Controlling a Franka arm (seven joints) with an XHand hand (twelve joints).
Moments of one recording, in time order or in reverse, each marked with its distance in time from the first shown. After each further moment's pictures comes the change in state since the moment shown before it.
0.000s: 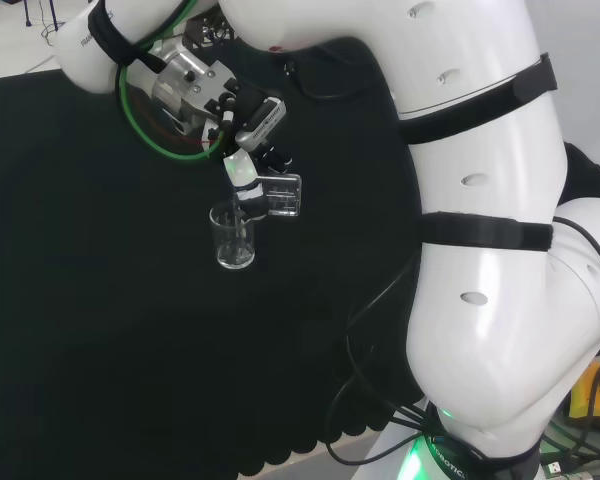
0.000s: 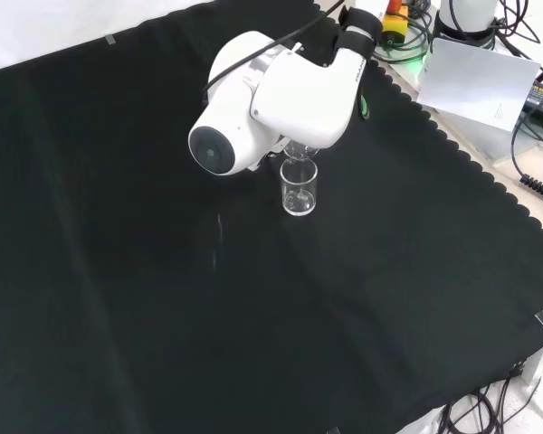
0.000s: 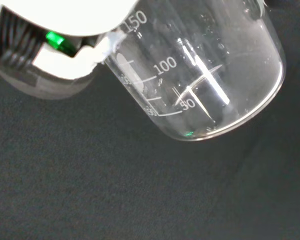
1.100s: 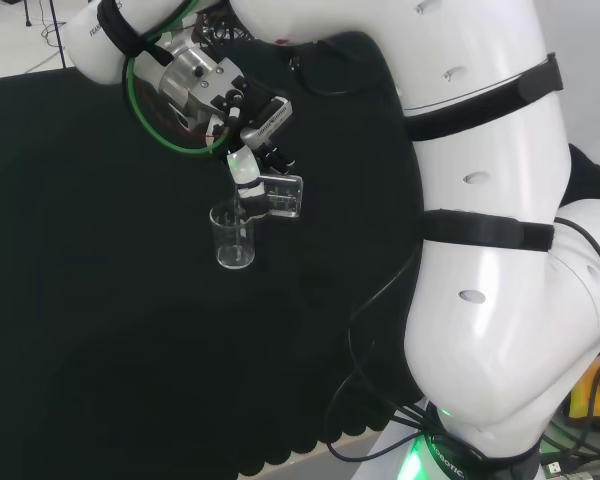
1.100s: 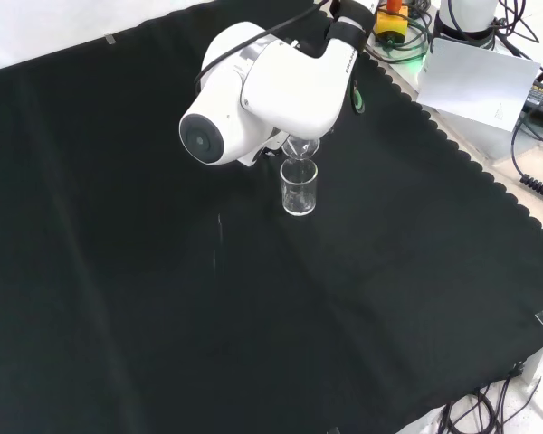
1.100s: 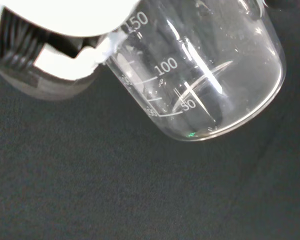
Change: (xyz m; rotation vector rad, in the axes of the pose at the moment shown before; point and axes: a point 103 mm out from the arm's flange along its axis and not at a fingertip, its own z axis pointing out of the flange) arm -0.006 0.002 0.004 -0.007 0.060 -0.034
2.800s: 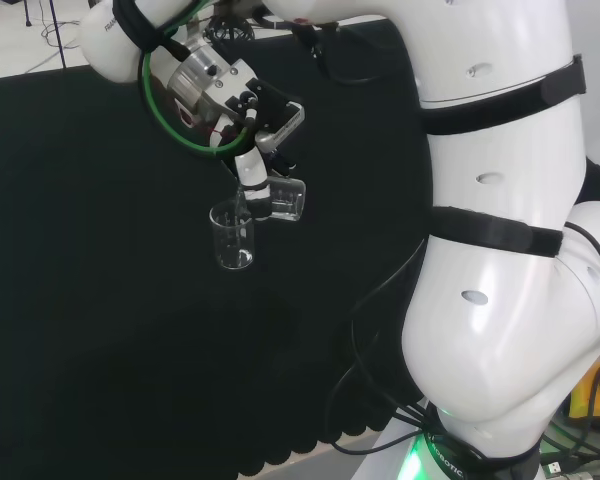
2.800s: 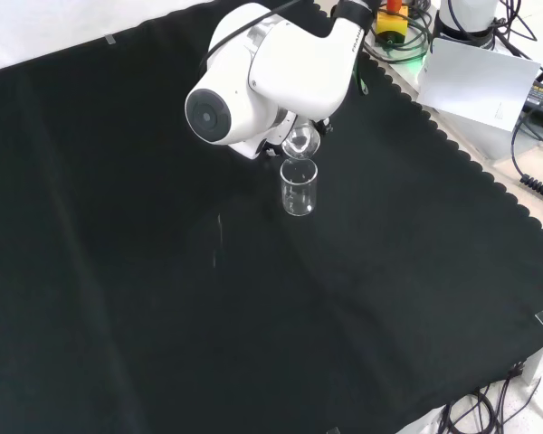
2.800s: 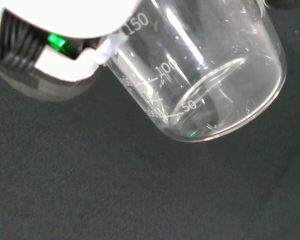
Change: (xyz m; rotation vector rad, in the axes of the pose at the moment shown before) arm -0.004 0.003 0.009 -0.105 0.012 -0.070
